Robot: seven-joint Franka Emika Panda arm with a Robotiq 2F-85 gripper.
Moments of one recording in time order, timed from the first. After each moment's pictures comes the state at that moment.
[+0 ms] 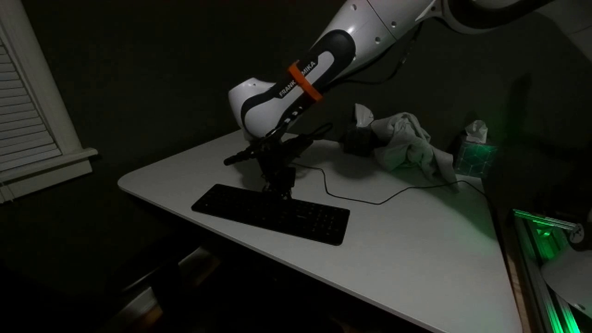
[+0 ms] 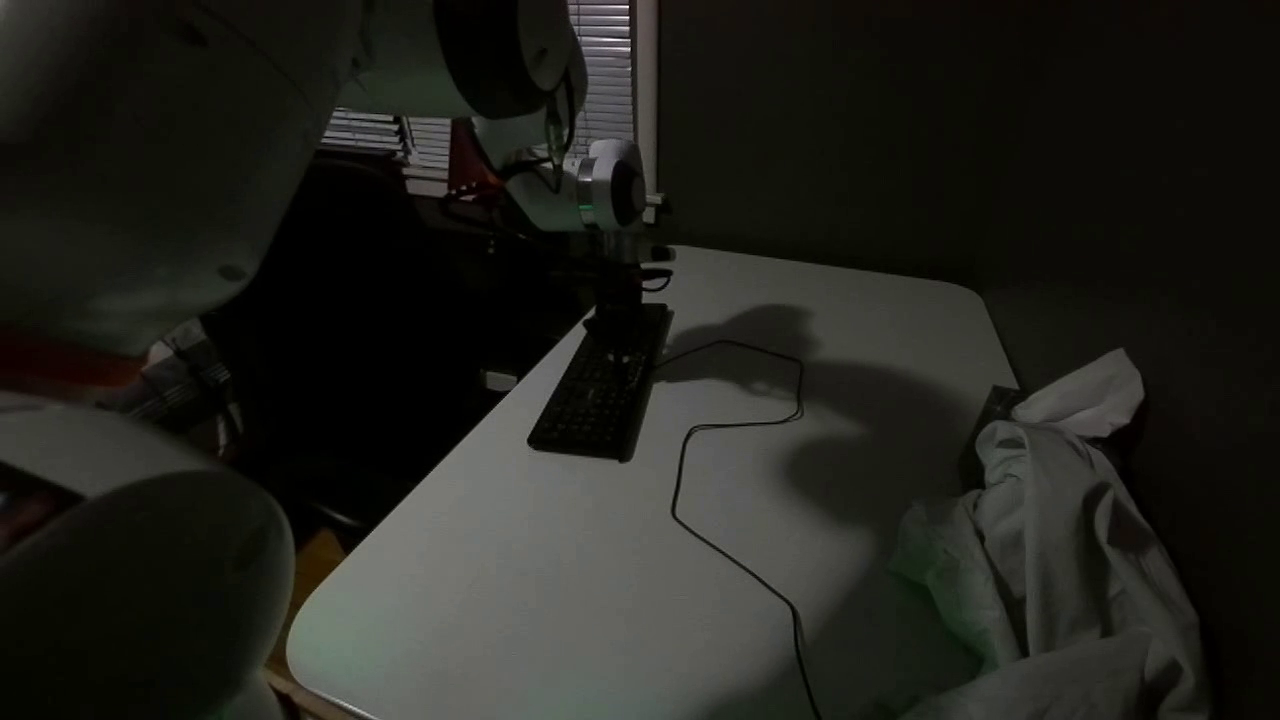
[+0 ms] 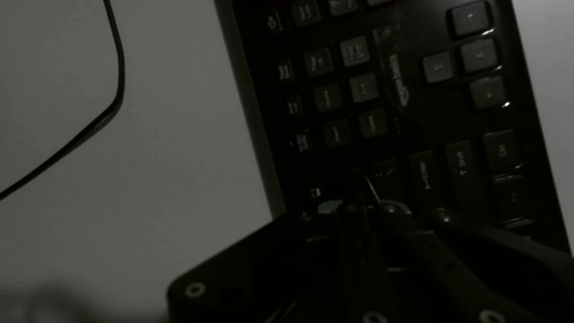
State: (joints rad) arm 0.11 0.84 0.00 -1.44 -0.15 1.99 0.25
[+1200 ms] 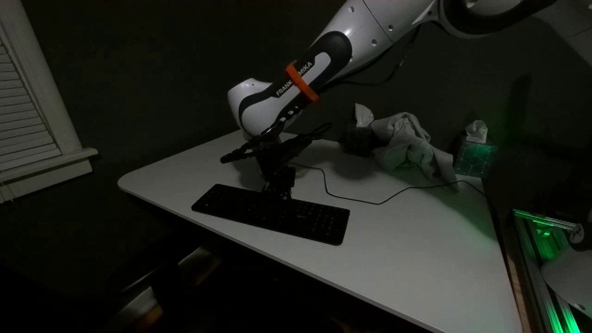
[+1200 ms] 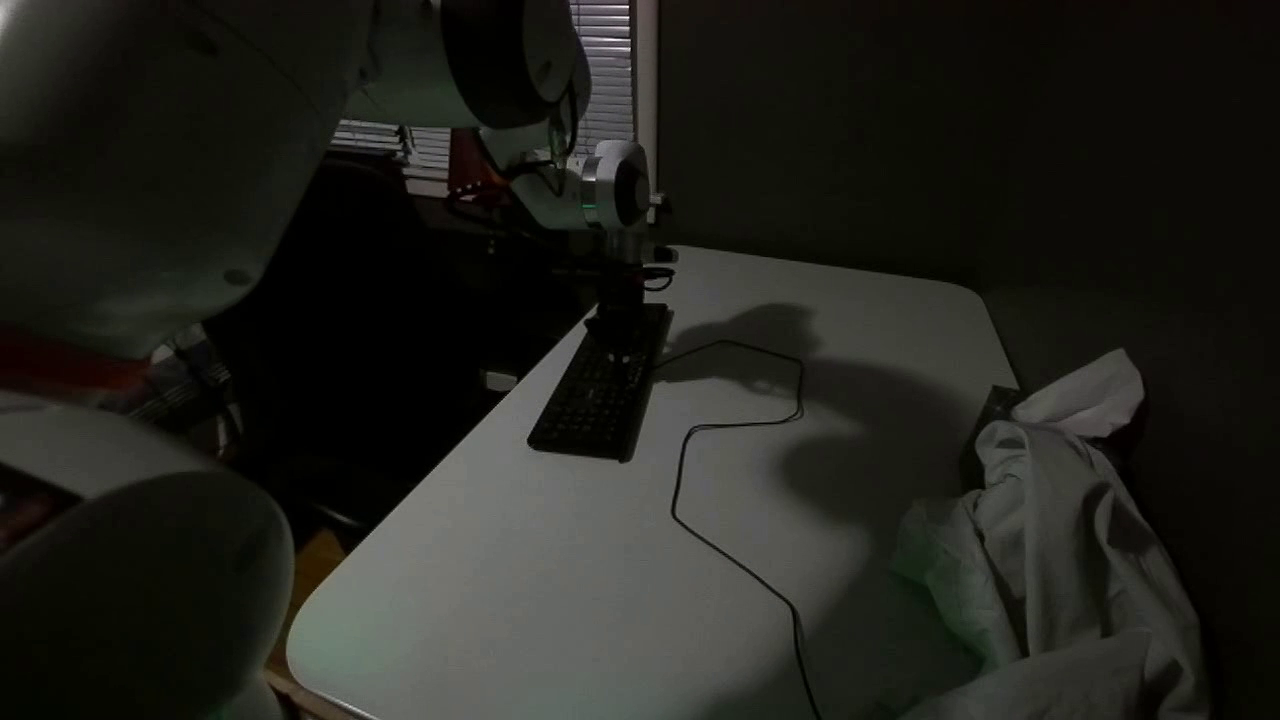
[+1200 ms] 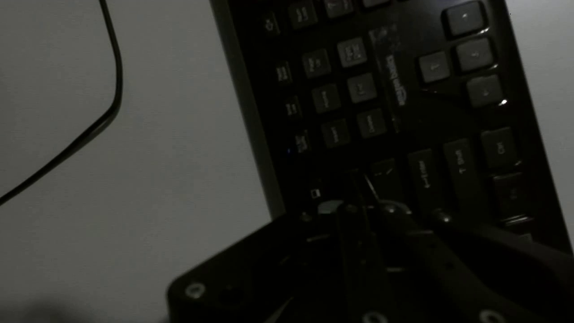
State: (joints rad) arm 0.11 0.86 0.00 -1.41 -0.13 1.96 0.25
